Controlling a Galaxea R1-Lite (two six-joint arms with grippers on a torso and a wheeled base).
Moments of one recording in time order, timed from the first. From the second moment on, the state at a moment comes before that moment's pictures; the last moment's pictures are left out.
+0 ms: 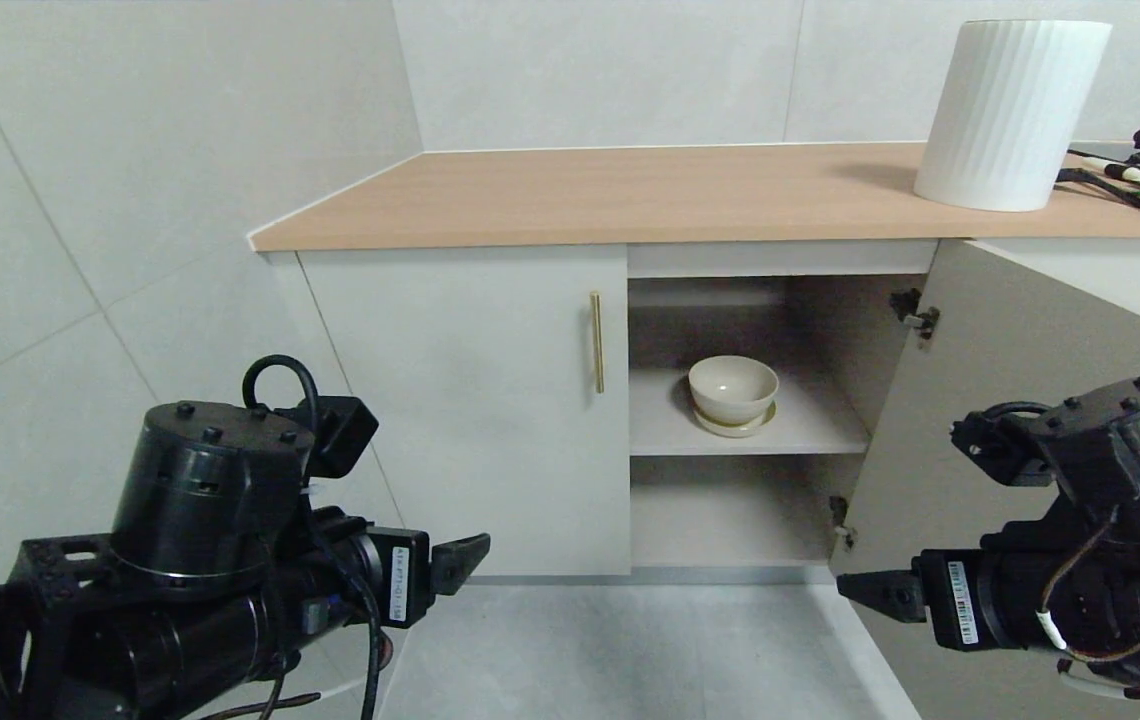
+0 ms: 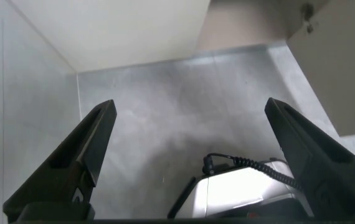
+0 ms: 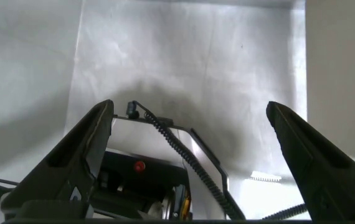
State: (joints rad) left arm -0.62 1.47 -0.63 -0.23 0.29 -0.34; right arm 0.65 1.42 -0.76 0.12 -0.20 0.48
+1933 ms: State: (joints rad) left arm -0.62 1.49 -0.62 -0.23 0.29 -0.33; right arm 0.58 1.25 -0.86 0.61 -0.22 0.30
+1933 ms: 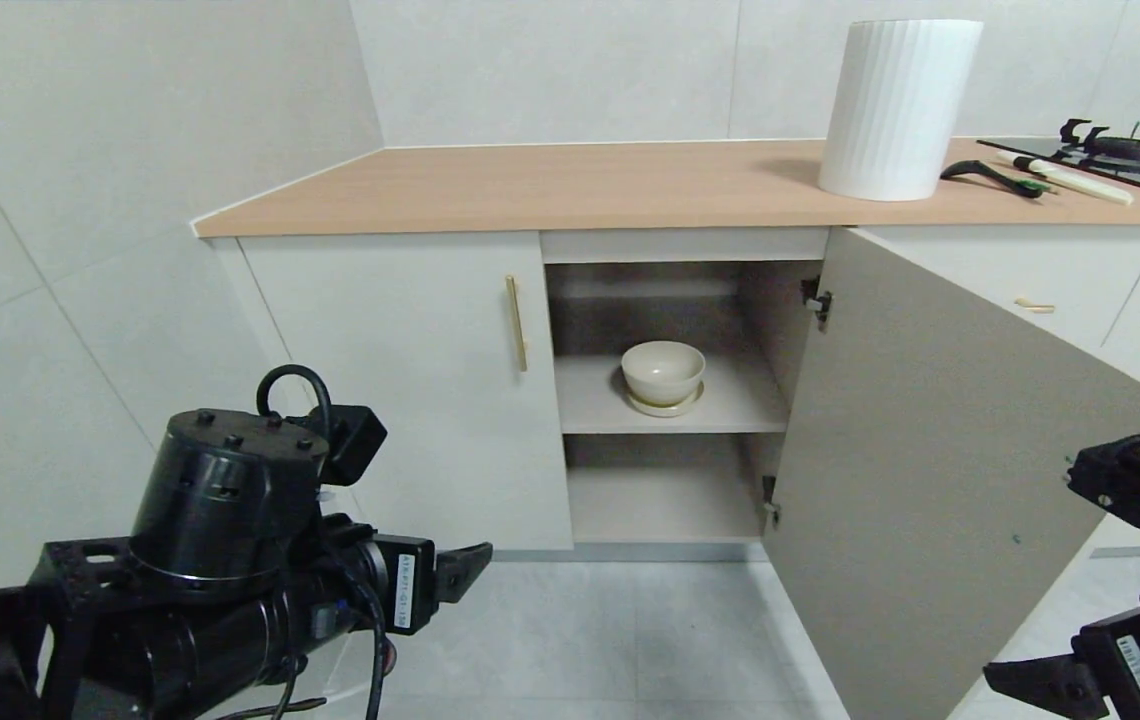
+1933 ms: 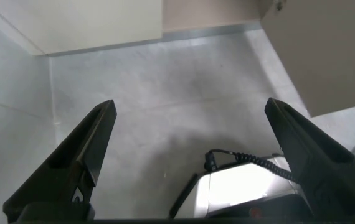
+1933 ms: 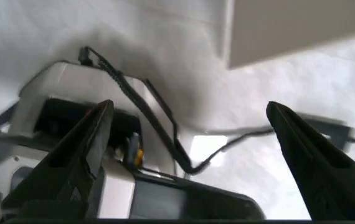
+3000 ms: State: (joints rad) left arm -0.62 1.49 -0.62 -0.23 0.29 -0.33; right arm 0.03 1.27 -0.97 0.46 -0.27 0.11
